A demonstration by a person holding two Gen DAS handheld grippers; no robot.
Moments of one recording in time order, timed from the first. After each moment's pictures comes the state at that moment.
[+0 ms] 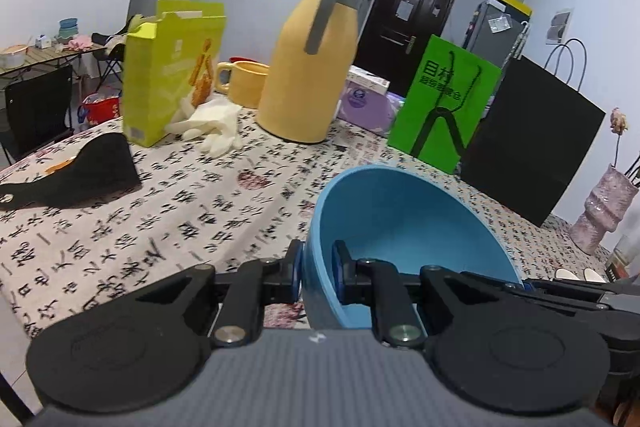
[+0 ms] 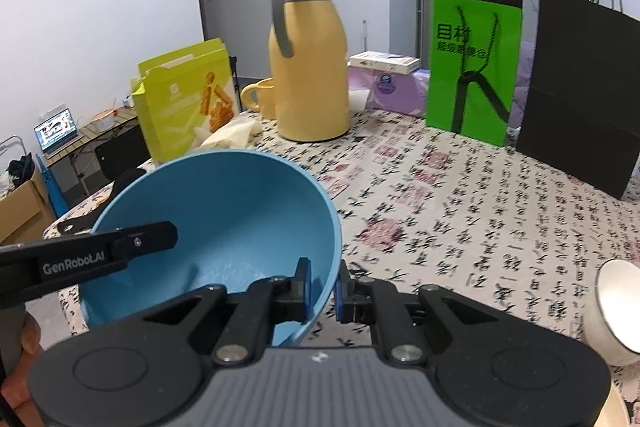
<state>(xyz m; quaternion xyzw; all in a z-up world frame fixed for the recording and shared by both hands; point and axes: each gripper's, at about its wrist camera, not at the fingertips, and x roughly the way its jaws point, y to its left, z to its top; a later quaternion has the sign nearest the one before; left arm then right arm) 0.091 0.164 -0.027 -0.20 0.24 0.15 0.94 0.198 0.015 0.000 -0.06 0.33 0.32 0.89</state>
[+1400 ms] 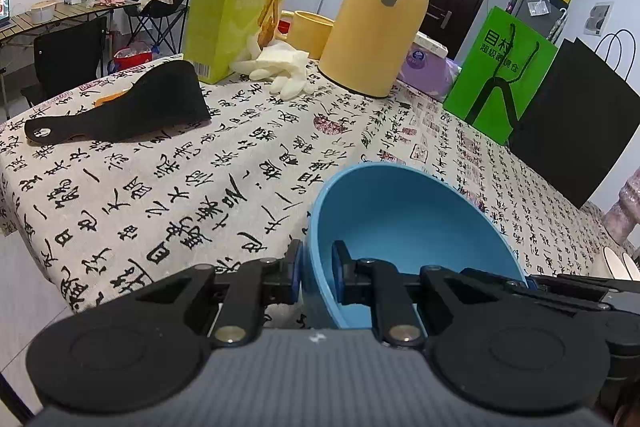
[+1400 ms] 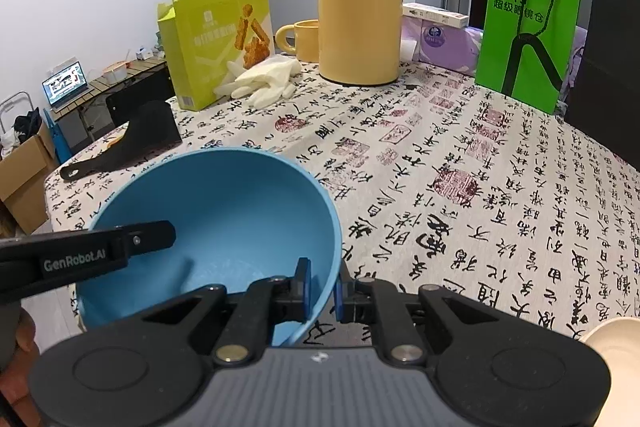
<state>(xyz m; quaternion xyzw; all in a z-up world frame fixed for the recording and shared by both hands) 0.071 0.212 -0.076 -0.23 0.29 0.18 0.91 0.182 0.075 -0.044 -0.10 0.37 0.33 0.86</state>
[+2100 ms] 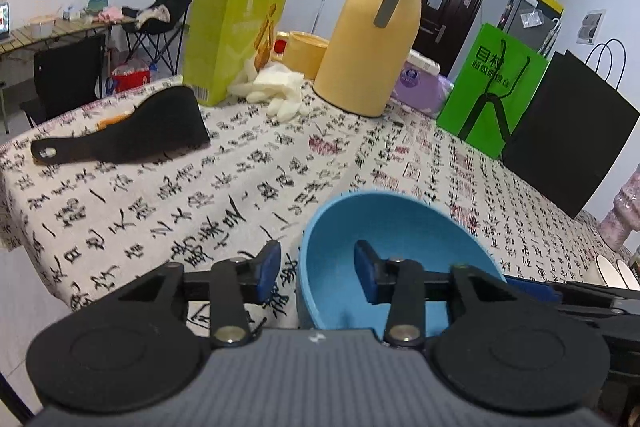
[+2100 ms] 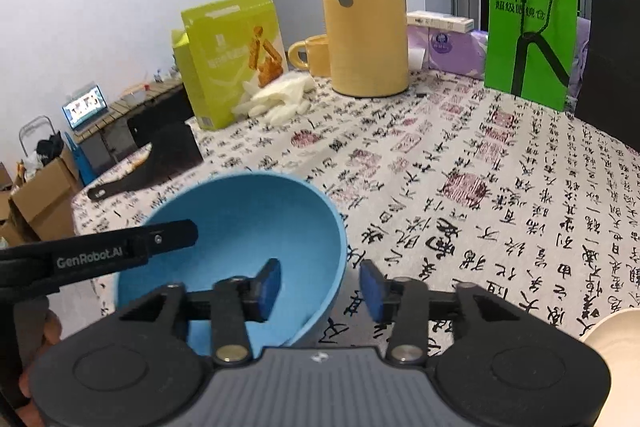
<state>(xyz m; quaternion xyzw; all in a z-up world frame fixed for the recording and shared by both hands) 0.061 0.209 -0.063 -0.22 0.26 0.18 0.92 0.177 0.053 -0.030 -0.05 0.35 0.36 0.86</state>
